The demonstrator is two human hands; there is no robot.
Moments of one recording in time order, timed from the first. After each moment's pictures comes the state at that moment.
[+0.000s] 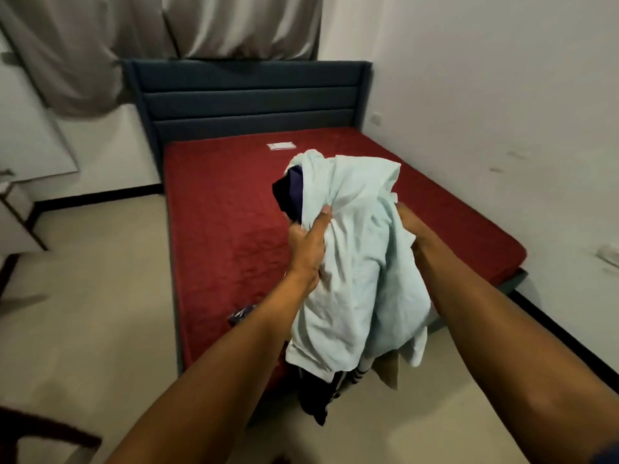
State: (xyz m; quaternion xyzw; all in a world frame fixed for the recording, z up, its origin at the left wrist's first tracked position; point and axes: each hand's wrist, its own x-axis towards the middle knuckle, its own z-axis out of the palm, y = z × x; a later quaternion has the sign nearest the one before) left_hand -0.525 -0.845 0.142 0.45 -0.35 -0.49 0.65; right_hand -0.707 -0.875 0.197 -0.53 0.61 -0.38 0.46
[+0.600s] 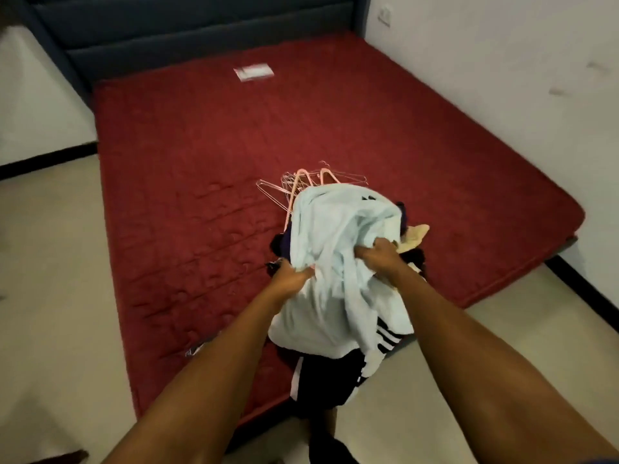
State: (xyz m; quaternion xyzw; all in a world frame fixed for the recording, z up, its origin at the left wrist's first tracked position) left_hand -0.567 -1.148 -0.093 0.66 -0.44 -0.57 0.21; right_hand -0.798 -1.177 -0.068 -0.45 0.74 -0.19 0.47
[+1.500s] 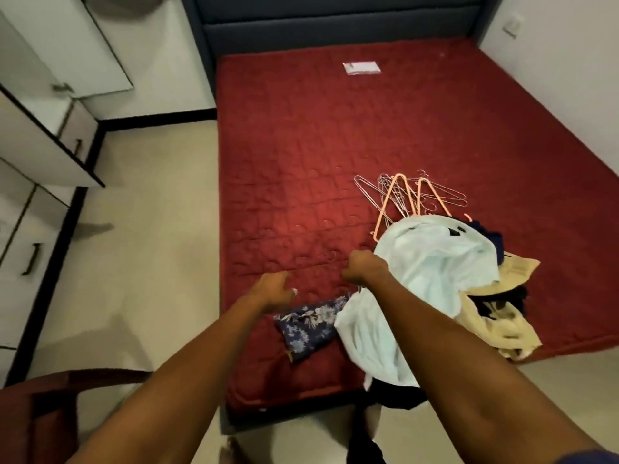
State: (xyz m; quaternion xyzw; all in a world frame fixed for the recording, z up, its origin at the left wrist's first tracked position) left_hand -0.275 -1.039 -0.065 0.71 -0.60 -0.38 0.04; right_hand -0.485 -1.139 -0.042 -0.73 0.61 0.17 0.27
